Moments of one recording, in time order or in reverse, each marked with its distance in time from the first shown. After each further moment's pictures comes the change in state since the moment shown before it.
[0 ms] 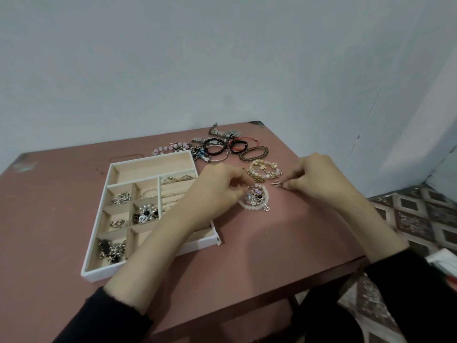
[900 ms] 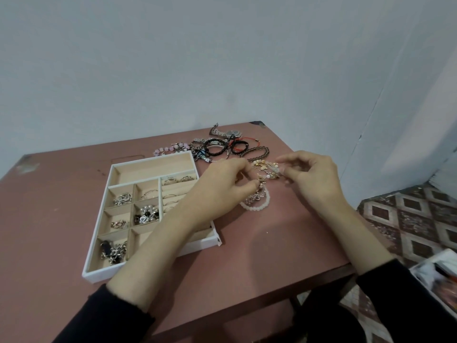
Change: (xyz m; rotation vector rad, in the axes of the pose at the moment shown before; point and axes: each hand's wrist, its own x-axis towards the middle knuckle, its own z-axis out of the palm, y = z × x) left_hand 0.005 0.005 0.002 -0.070 0.056 0.089; right_hand -0.006 -0.003 0.022 0.612 0.281 -0.044
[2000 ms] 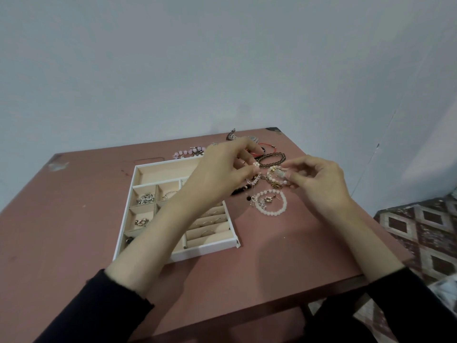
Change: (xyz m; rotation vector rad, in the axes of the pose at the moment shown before) left_hand -0.003 0.007 -0.040 -0.078 0.098 -0.046; right_hand -0.002 -0.009 0.014 0.002 -0.074 -0.058
